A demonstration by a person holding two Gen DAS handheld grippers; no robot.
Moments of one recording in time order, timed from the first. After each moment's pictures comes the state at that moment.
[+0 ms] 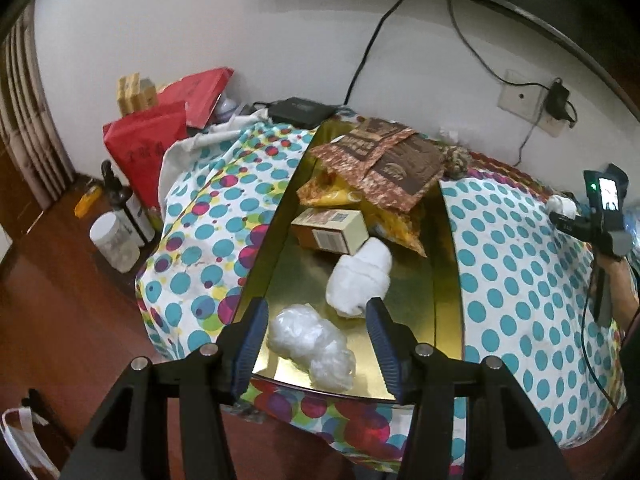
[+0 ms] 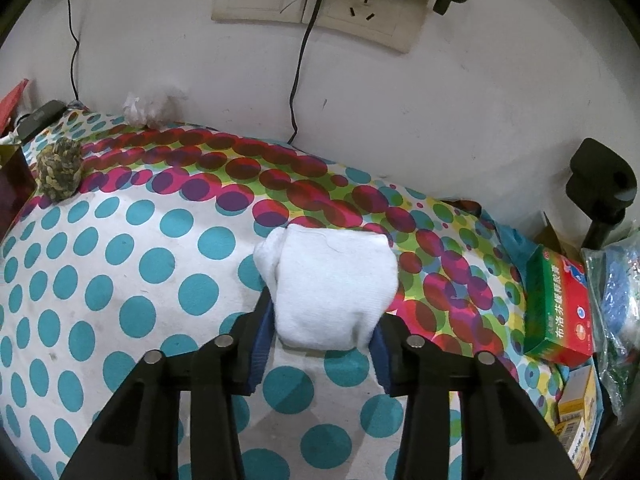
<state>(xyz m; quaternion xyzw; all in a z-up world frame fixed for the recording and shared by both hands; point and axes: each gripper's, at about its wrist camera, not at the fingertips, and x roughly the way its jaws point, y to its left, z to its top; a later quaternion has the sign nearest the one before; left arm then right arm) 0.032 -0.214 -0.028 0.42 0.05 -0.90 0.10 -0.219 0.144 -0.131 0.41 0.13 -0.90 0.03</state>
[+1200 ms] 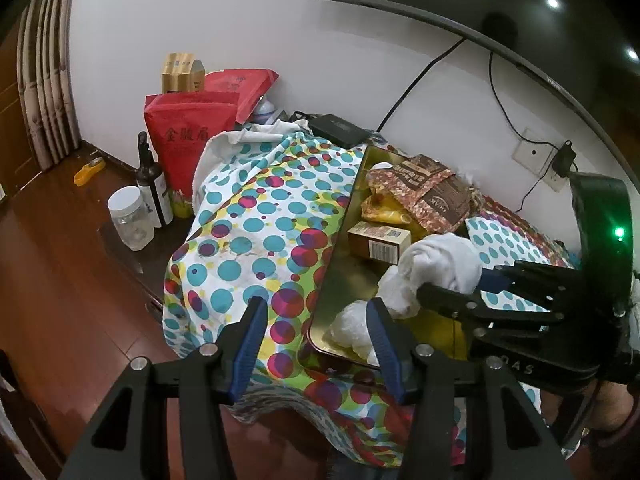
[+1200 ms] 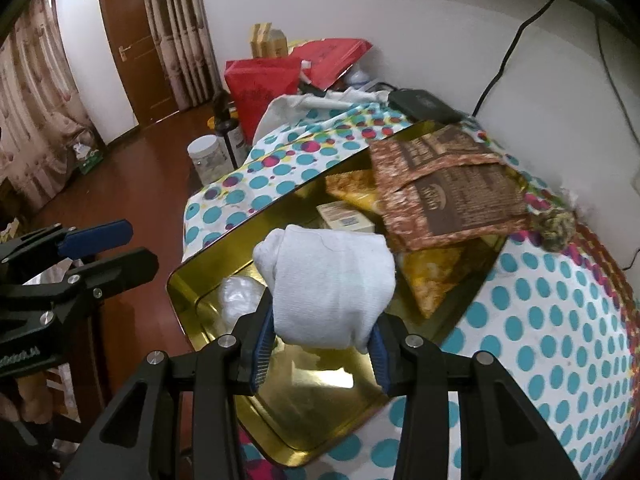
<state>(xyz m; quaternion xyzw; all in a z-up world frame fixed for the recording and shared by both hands) 0.078 -0.279 -0.021 0.38 0.14 -0.91 0.11 -0.013 -0.150 -0.065 0.41 0.18 -0.79 0.42</state>
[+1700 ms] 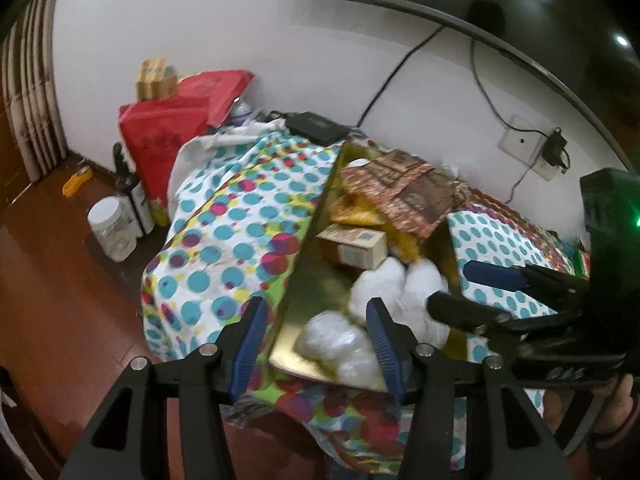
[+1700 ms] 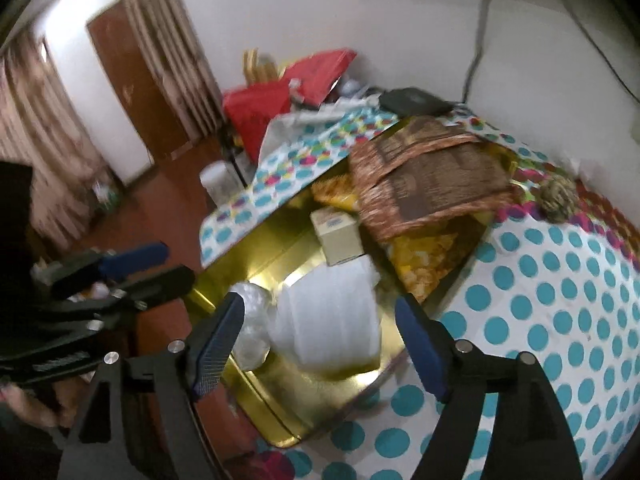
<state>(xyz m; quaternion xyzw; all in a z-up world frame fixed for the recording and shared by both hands) 0.053 -0.253 -0.017 0.39 0.12 -0.91 0.09 -0.029 -0.104 -0.057 0.42 0.07 -0.79 0.44</state>
